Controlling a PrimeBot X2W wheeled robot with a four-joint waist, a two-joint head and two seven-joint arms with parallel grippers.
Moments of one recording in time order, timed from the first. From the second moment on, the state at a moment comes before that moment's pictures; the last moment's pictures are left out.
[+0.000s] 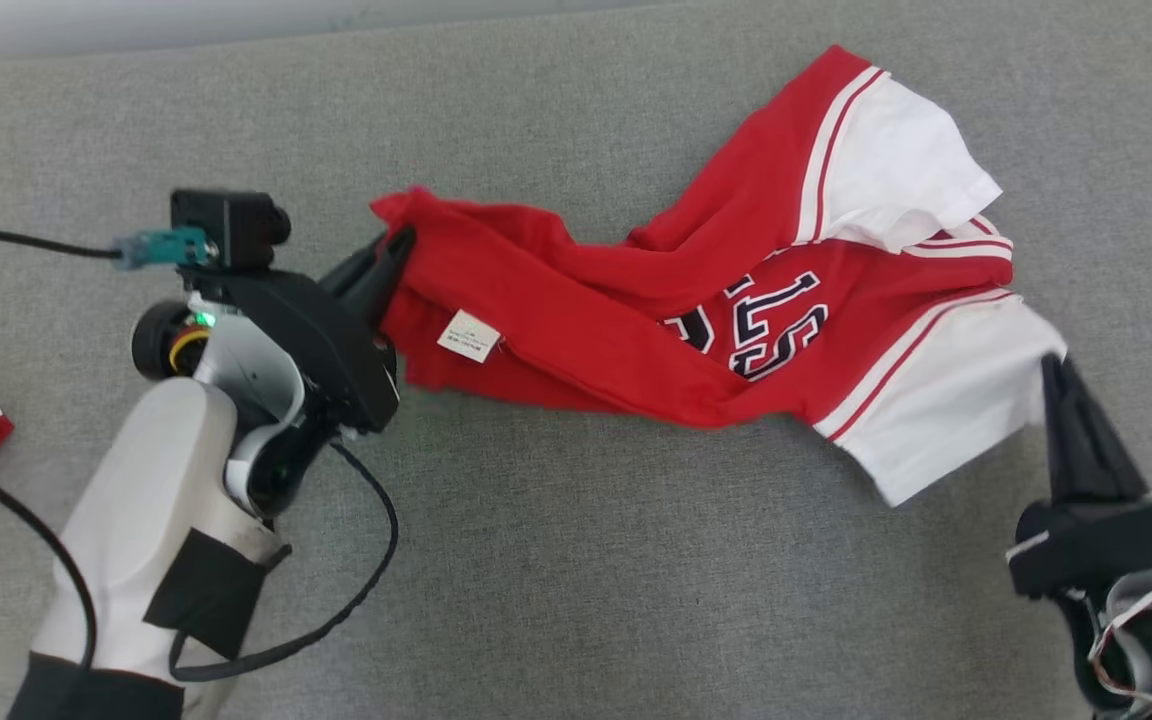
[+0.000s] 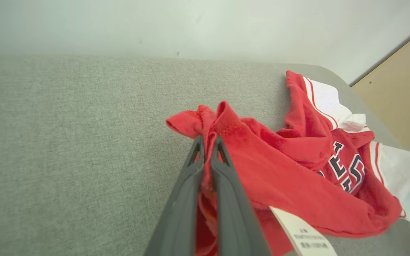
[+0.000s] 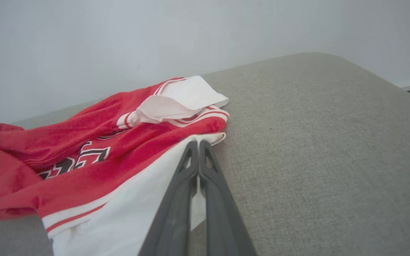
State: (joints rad) left arm -0.85 0.16 -0.32 0.41 -0.58 -0.11 0.29; right arm -0.23 -0.30 0.12 0.05 0.43 0.13 -0.09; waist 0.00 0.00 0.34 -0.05
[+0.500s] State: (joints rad) left arm -0.89 0.21 -0.27 0.11 -0.52 -0.01 0.21; right arm -0.46 -0.33 0.03 -0.23 0.42 0.13 -0.12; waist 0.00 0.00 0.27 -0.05
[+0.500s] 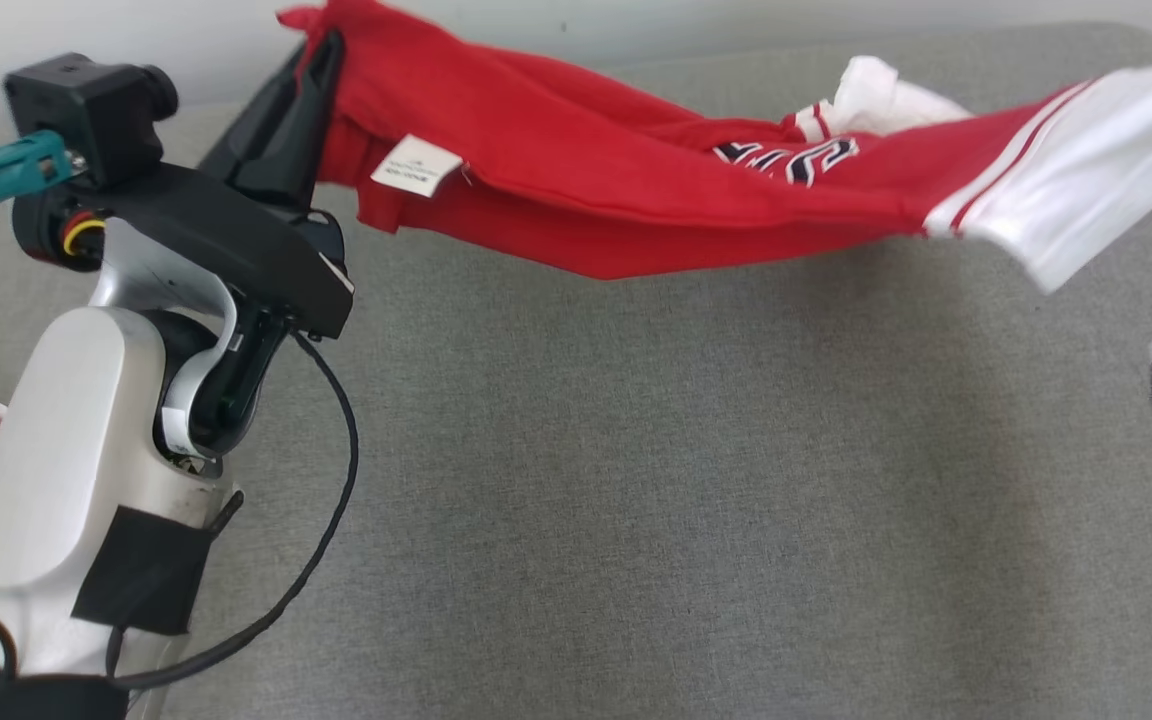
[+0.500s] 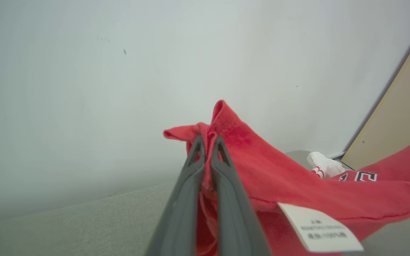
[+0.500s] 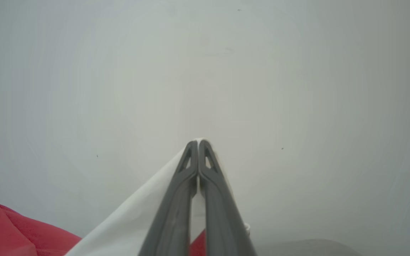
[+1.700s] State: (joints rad) left arm -0.70 0.24 -0.28 -0.29 -0.38 0.15 0.11; right arm -0.52 -0.32 0.02 -0.46 0.35 0.13 -0.09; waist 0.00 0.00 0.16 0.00
